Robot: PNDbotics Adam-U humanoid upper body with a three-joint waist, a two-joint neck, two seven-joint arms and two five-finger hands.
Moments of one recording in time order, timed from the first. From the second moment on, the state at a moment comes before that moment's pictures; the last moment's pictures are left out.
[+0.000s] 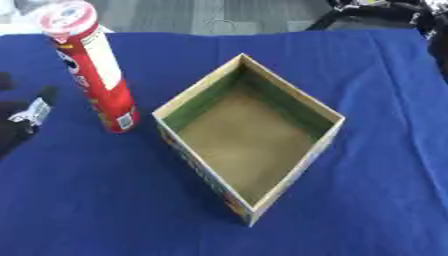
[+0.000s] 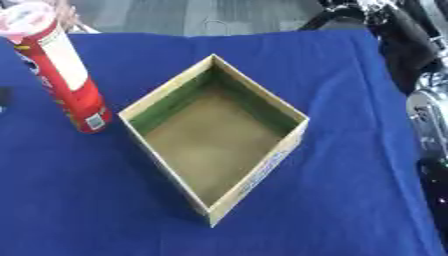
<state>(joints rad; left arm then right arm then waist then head) -0.32 0.55 -0.13 -1.88 0.17 0.43 0.38 -0.52 -0.50 -0.02 -1.96 -0.28 0.32 -0.06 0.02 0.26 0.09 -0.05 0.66</state>
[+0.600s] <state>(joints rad) -0.45 0.55 -0.17 -1.77 0.17 0.40 0.24 -0.52 -0.49 -0.02 -1.96 -0.28 0.32 -0.05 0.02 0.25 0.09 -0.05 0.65</state>
